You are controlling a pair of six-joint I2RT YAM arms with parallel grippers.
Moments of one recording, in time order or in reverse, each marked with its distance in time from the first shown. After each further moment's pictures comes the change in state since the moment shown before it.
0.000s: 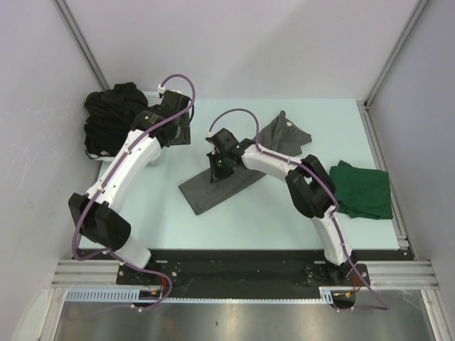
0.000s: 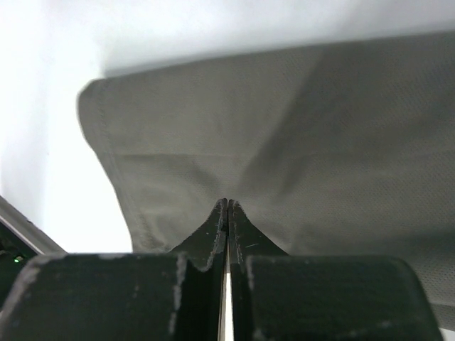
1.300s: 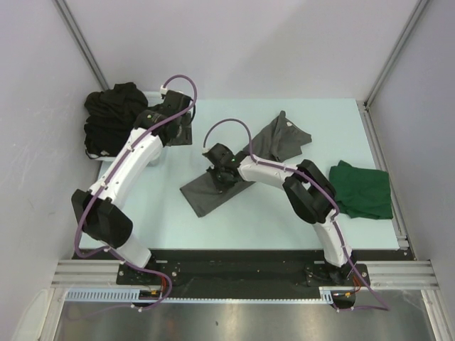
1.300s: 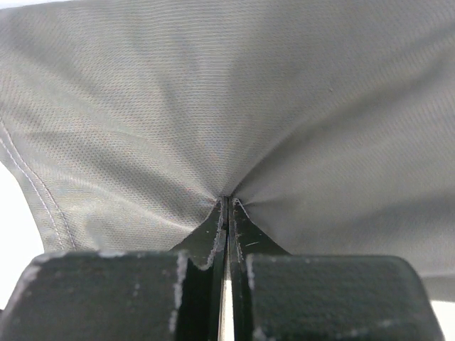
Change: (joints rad) left arm 0.005 0.023 0.001 0.002 0.023 0.004; right arm 0.080 -0.021 -0.121 -0.003 0.217 -0.158
